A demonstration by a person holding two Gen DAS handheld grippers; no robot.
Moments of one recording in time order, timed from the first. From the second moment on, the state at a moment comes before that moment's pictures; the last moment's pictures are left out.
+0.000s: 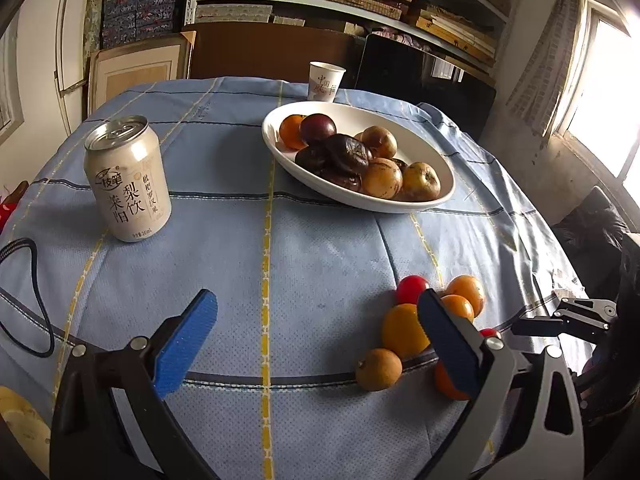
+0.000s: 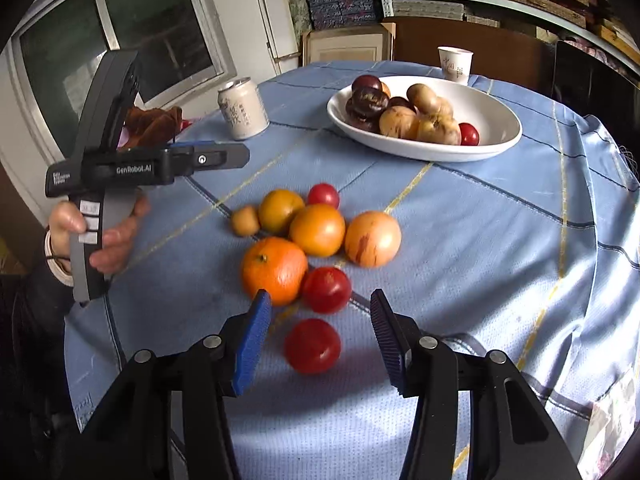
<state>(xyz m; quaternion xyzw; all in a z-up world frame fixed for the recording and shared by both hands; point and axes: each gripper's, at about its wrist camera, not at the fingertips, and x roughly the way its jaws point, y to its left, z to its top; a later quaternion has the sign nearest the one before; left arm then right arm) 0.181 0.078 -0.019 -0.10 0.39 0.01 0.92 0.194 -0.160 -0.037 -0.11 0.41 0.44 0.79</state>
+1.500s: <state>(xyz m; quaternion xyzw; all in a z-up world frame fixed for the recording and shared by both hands) 0.174 0.036 -0.044 -0.02 0.46 -0.10 0.88 0.206 -0.179 -0.050 -0.06 0.45 0.42 0.79</state>
